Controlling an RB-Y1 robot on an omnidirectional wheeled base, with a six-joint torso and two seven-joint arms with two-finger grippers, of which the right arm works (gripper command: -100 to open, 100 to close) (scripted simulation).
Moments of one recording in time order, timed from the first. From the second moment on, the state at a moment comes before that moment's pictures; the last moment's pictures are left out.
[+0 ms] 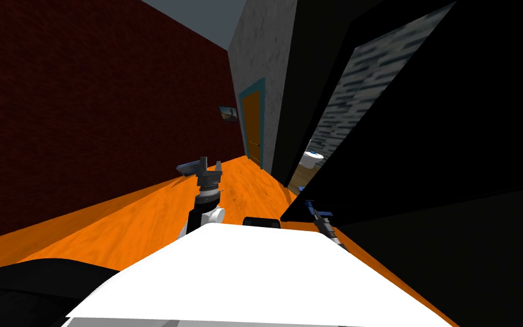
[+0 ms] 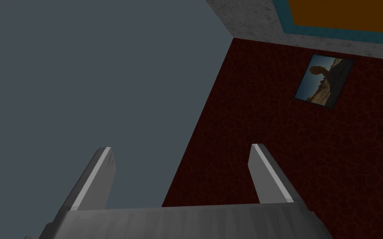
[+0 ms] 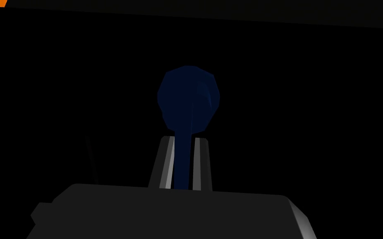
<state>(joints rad) 0.20 -0.51 0.16 -0.48 -0.12 -1.33 -0.44</state>
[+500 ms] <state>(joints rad) 0.19 -0.51 0.18 -0.42 -0.12 -1.38 -0.45</state>
